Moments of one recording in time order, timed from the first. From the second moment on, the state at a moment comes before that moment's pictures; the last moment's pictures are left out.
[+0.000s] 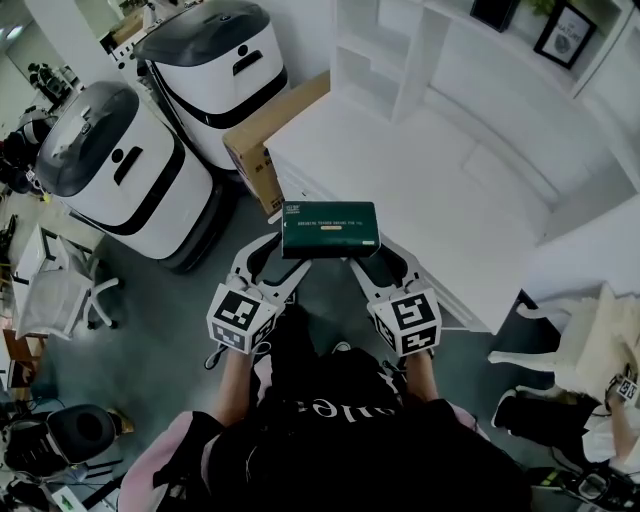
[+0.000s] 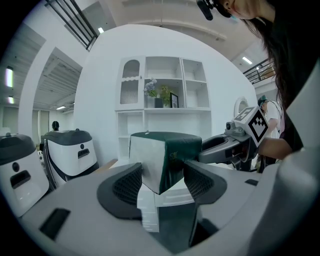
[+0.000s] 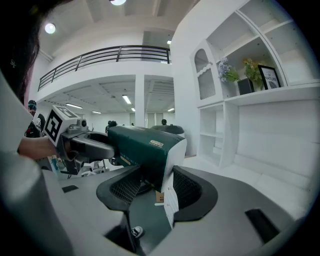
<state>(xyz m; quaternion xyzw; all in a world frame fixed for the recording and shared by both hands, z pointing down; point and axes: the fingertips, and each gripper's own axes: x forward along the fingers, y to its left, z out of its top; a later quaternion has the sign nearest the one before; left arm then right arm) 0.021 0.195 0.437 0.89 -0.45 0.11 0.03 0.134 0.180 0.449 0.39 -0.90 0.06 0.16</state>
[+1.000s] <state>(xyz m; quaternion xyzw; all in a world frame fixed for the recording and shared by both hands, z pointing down) -0.162 -0.002 0.426 0.92 -0.38 0.10 0.01 -0.049 0.002 0.443 0.46 -0.87 0.08 0.18</state>
